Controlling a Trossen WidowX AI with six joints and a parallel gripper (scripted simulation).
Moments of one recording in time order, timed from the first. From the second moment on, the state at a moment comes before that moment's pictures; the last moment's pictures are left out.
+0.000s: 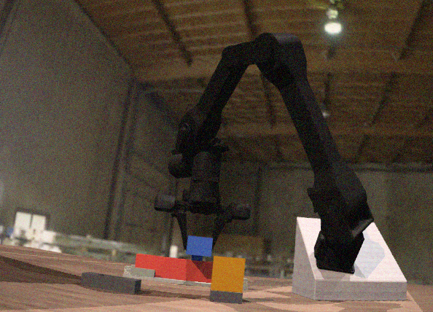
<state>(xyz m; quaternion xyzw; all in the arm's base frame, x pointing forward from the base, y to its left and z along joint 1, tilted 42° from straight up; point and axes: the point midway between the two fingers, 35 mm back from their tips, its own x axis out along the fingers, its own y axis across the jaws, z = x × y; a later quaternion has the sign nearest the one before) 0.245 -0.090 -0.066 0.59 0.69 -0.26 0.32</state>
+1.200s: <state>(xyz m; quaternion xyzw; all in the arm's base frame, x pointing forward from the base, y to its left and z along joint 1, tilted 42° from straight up) 0.257 -0.146 -0.004 0.50 0.73 -0.09 0.45</state>
